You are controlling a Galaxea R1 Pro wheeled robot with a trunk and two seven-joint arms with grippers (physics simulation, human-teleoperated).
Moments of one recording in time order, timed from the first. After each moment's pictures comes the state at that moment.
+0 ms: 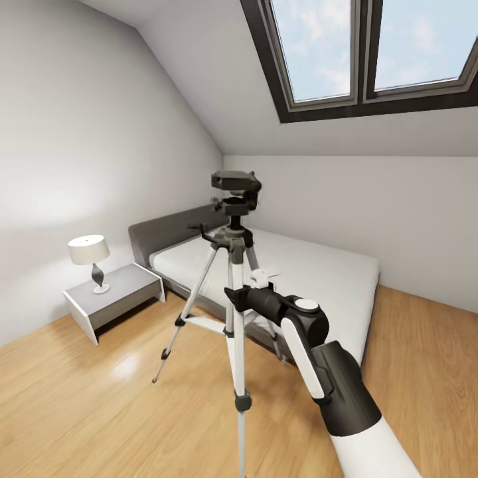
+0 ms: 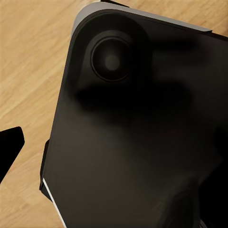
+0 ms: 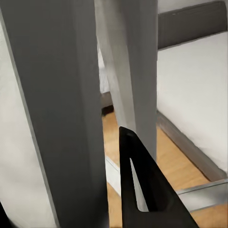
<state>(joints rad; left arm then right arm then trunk) 0.00 0.00 0.01 -0.03 0.28 -0.04 0.00 -0.61 0.14 0.33 -1.54 -0.20 0.79 0.10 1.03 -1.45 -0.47</state>
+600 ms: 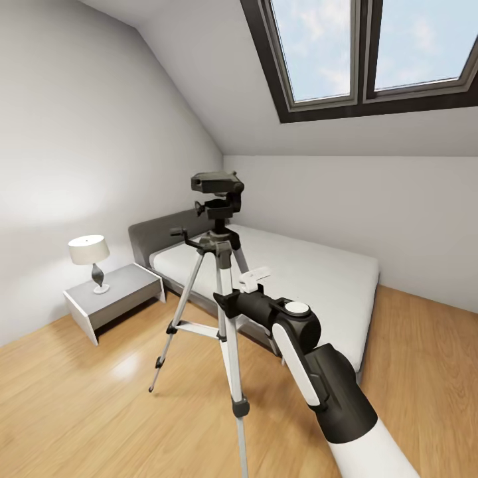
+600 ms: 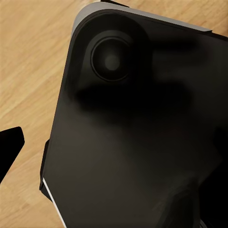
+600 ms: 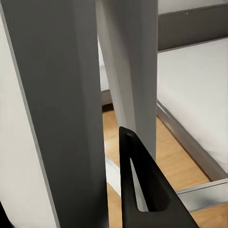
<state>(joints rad) 0.00 0.00 0.01 -0.03 0.28 -0.04 0.00 -0.62 0.14 0.42 -1.57 -0.20 0.81 0.10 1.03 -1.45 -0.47</state>
